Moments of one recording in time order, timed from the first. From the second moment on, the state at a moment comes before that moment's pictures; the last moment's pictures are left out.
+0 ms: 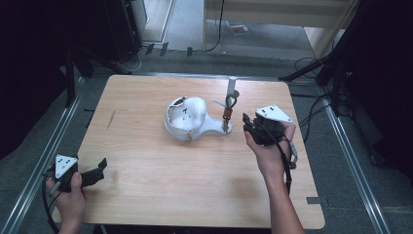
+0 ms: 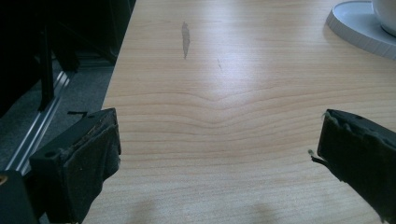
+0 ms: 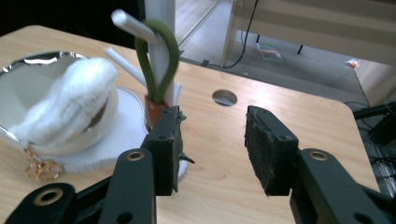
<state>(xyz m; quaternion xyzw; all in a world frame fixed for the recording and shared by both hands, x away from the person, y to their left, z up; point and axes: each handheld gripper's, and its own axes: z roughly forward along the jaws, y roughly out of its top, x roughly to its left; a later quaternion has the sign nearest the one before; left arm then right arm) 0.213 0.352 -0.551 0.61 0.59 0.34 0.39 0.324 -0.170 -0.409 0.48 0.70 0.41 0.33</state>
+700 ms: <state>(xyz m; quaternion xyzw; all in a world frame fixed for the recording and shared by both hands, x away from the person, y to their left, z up) 0.213 0.352 -0.551 0.61 0.60 0.34 0.39 0.295 -0.222 -0.452 0.52 0.69 0.40 0.31</state>
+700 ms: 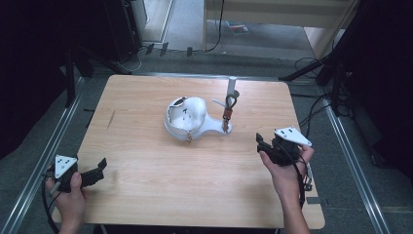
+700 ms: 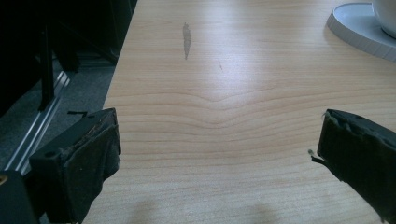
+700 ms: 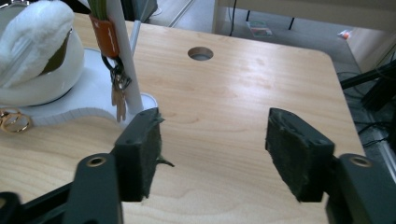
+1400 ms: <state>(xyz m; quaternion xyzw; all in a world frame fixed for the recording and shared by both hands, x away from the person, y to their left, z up) 0.212 0.353 -0.551 0.60 0.60 0.34 0.40 0.245 -0.290 -0.505 0.58 0.67 0.37 0.28</state>
